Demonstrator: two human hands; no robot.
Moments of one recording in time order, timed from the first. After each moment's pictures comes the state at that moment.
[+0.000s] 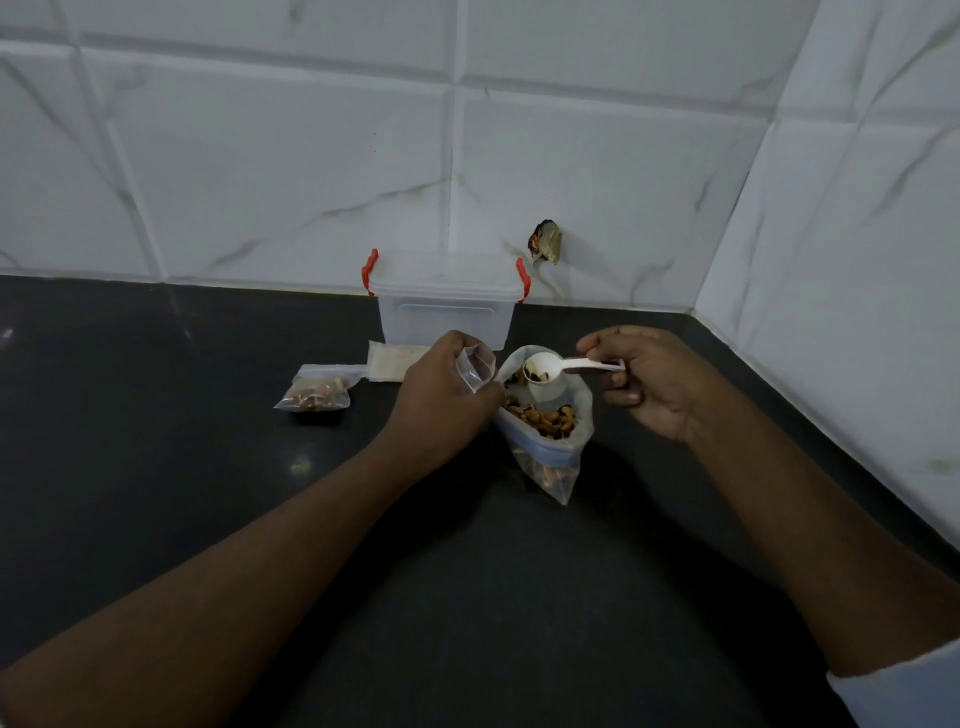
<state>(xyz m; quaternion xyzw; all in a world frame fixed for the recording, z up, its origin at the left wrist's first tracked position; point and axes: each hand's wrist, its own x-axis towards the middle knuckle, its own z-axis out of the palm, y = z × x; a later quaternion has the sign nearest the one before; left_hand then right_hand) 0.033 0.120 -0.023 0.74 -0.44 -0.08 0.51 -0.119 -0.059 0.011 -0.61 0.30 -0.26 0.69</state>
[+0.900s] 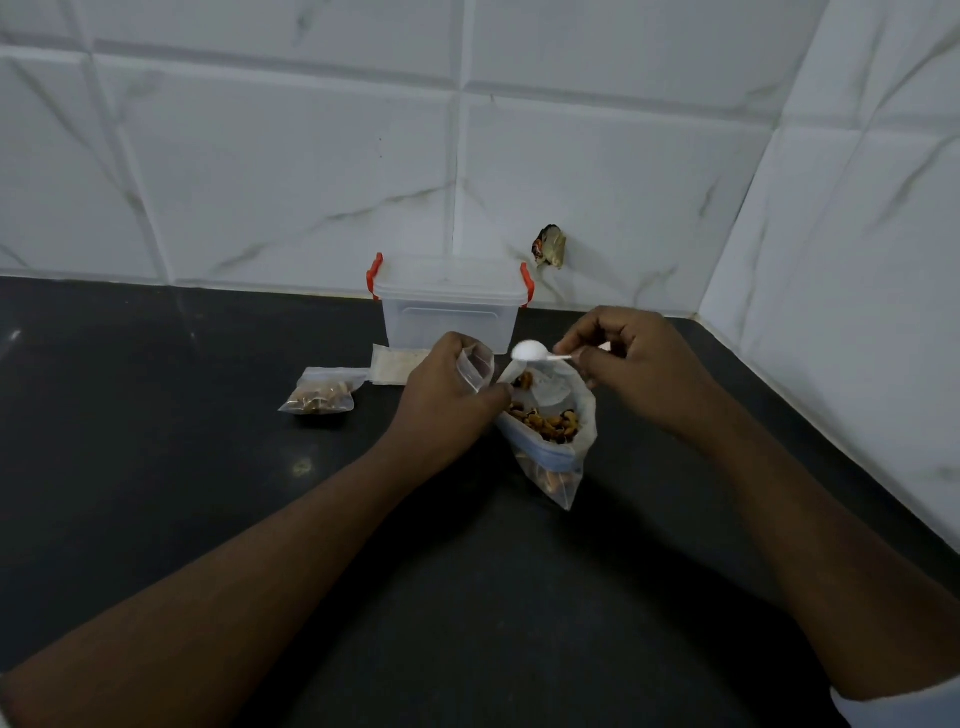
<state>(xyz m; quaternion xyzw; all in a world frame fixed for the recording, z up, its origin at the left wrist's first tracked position) 0.032 0.122 -0.023 0.72 -0.43 -0.10 0.54 -0.126 -0.040 0.026 -0.89 0.15 -0.29 0.31</state>
